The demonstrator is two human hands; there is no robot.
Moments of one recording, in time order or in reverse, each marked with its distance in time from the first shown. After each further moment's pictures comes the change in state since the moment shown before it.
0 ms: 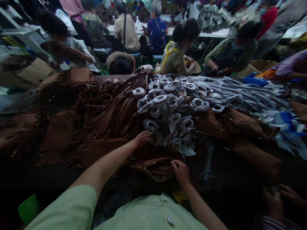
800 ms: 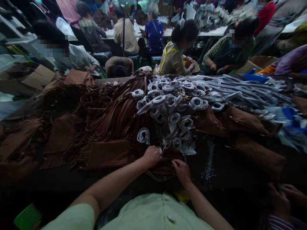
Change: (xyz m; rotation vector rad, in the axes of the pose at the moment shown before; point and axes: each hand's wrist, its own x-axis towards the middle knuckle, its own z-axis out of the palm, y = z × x) left_hand 0.006 0.128 -0.014 -0.011 -0.263 -0.395; right_hand 0.003 0.009 0.005 0.008 -0.005 0.014
